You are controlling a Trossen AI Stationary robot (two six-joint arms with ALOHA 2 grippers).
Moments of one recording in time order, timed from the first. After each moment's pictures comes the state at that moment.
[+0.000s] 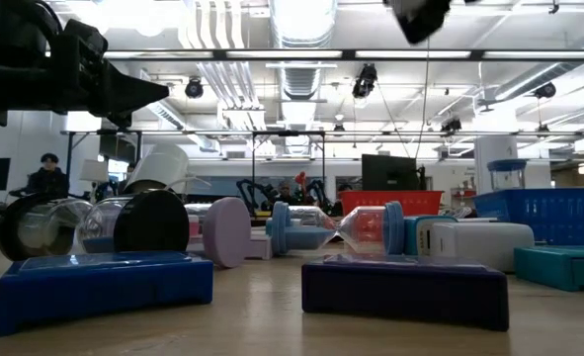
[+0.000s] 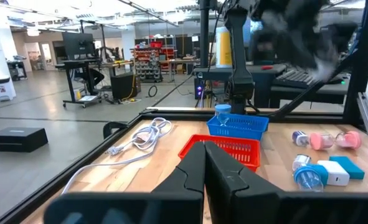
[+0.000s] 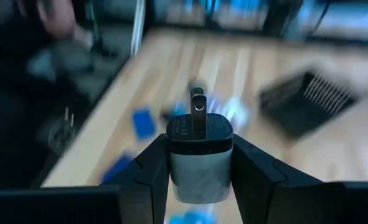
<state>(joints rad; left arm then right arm) 0.25 0.49 0.01 0.53 0.09 0.05 0.26 1.17 0.84 -0.09 -0.04 0.07</state>
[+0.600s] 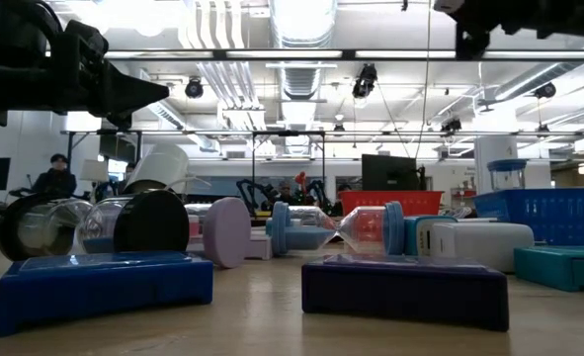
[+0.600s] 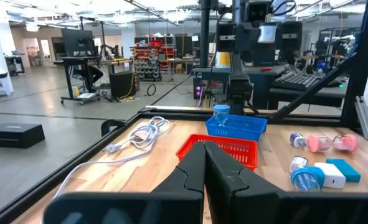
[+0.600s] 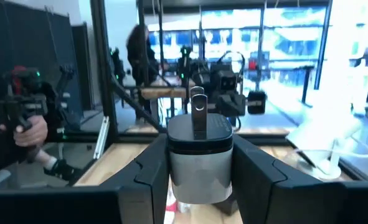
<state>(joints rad) 0.25 0.49 0.01 0.52 0.09 0.03 0.09 0.62 0.32 0.41 -0.02 0.07</state>
